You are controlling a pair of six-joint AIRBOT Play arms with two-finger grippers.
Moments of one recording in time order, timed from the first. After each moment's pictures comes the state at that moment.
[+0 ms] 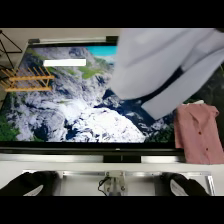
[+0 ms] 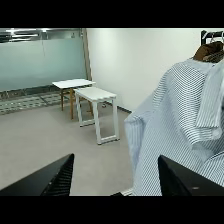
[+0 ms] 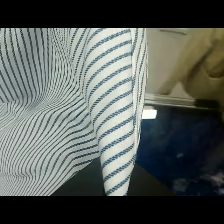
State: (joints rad) left arm -0.55 -0.92 1.65 1.65 -0.48 -1.50; right arm -0.07 -1.06 1.81 -1.55 0.98 1.42
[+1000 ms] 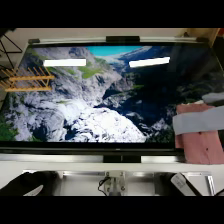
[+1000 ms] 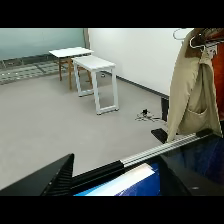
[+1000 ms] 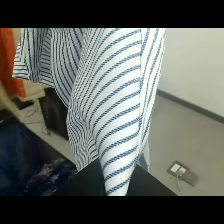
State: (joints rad) left arm -0.55 -0.92 1.65 1.65 -0.61 -1.50; right arm -0.87 -1.09 1.81 -1.55 0.89 1.59
